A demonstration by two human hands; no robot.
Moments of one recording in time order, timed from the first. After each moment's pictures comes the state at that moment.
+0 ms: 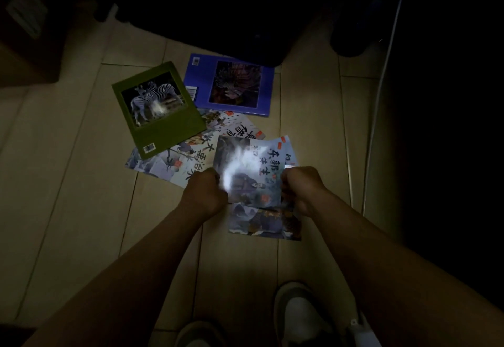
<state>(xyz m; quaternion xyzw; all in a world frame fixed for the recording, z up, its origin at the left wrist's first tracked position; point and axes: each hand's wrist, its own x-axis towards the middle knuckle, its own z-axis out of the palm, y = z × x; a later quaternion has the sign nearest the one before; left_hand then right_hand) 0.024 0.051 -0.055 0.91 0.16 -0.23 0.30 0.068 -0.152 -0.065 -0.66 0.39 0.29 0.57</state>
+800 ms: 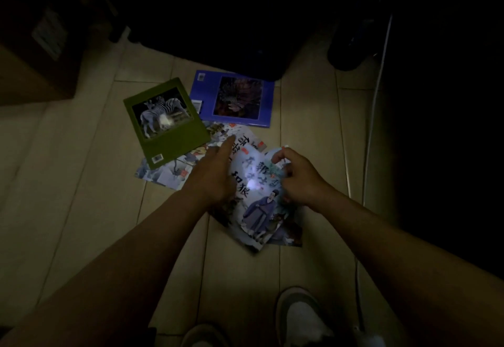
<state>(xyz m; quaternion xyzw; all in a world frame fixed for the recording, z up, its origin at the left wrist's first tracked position) 0.056 0.048 0.003 0.93 0.03 -0.21 0.29 0.076 -0.160 -0.018 -0.82 0.02 0.30 0.48</state>
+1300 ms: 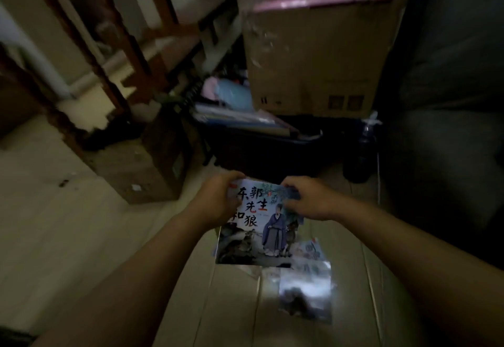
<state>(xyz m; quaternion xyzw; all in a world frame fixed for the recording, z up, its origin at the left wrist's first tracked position) 0.004 0.084 0.321 0.96 0.05 -0.02 0.27 0.088 -0.129 0.273 -0.88 -0.26 0.19 0.33</state>
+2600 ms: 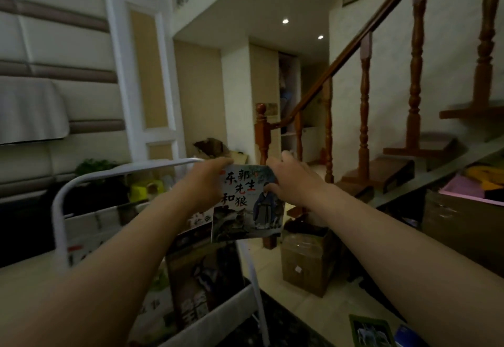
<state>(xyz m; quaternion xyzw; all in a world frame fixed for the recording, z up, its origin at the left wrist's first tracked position) -0.479 0.234 0.708 0.92 0.27 0.27 0.08 -0.295 0.130 0.693 -0.77 -0.58 -0.20 0.18</state>
